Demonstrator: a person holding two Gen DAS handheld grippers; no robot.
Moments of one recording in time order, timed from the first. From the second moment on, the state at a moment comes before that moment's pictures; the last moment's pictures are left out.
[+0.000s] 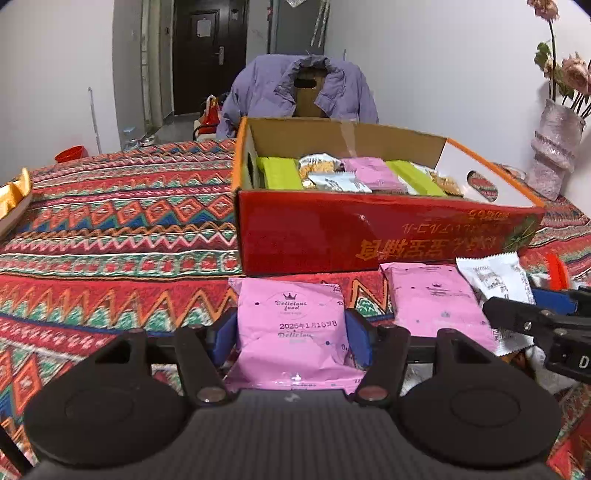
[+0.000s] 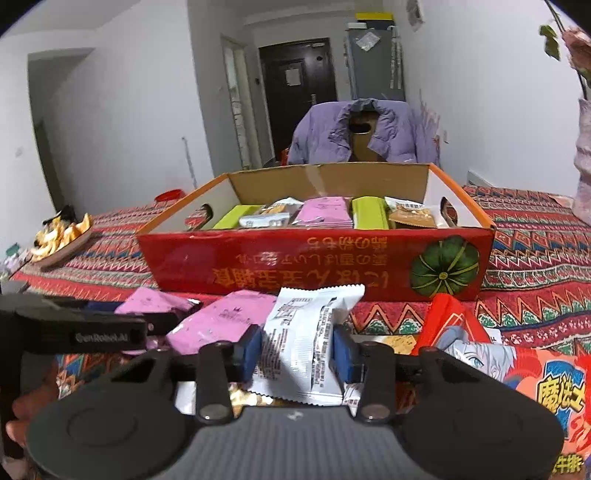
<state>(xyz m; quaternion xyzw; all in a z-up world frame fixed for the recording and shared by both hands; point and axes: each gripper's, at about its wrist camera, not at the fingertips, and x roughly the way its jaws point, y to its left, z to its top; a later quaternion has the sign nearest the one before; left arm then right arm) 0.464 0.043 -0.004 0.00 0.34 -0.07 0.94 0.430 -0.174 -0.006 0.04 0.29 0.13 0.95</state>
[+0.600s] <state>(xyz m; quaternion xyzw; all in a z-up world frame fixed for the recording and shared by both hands) 0.266 0.054 0.058 -0.08 0.30 -0.05 0.95 0.266 -0.202 0.040 0.03 0.26 0.18 0.95</state>
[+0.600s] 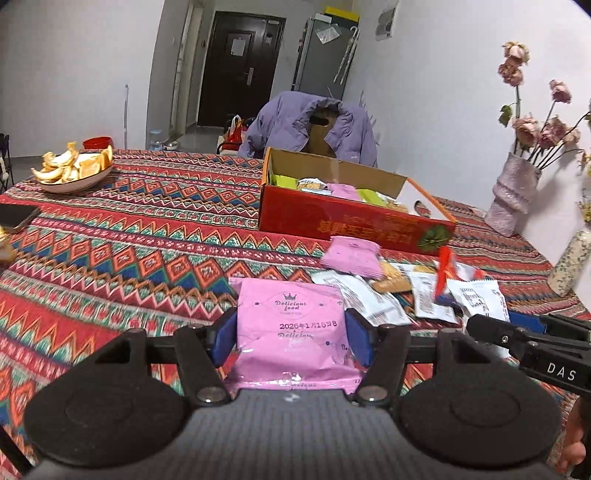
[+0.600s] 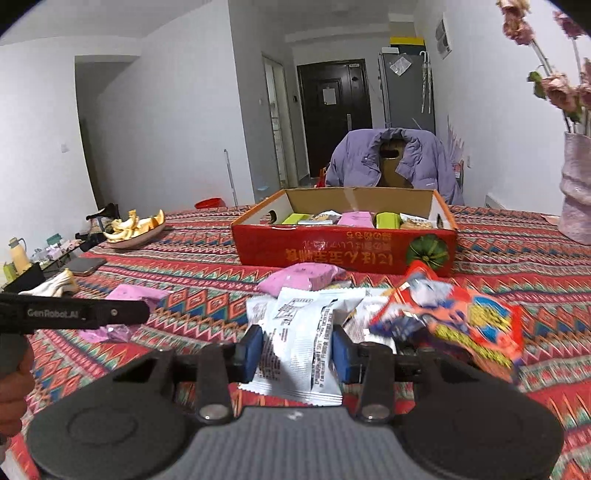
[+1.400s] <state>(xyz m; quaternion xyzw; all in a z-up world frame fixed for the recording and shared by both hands) 0.279 -0.004 0.094 -0.08 0.28 -0.09 0.95 0.260 -0.282 0.059 0.10 0.24 0.20 0.94</state>
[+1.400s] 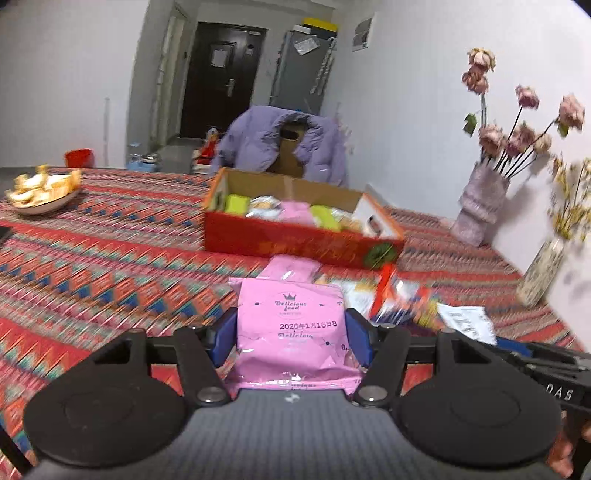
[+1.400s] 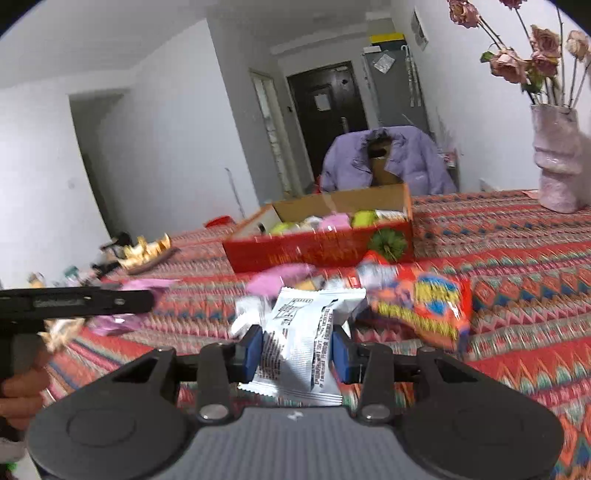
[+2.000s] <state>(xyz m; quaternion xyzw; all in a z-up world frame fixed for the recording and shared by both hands) 0.567 -0.084 0.084 -0.03 0.35 -0.11 0.93 0.585 -0.291 0.071 0.07 0.35 0.18 0.92</state>
